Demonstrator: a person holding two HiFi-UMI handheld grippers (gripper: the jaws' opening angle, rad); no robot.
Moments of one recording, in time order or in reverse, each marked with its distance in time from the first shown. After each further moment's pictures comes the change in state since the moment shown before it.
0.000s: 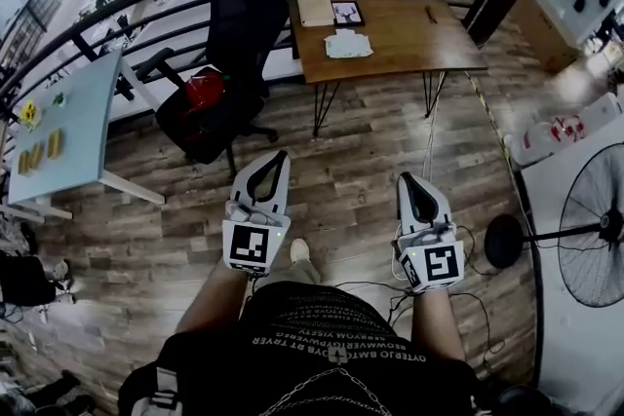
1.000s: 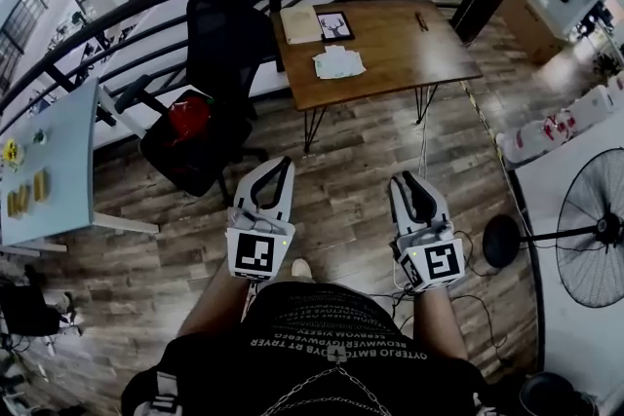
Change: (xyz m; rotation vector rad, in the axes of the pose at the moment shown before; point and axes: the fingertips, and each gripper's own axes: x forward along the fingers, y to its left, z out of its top) left arm 0.106 0.059 -0.008 0.013 -0.013 -0.091; right arm 0.115 -0.031 -0.004 0.044 0.027 -0.034
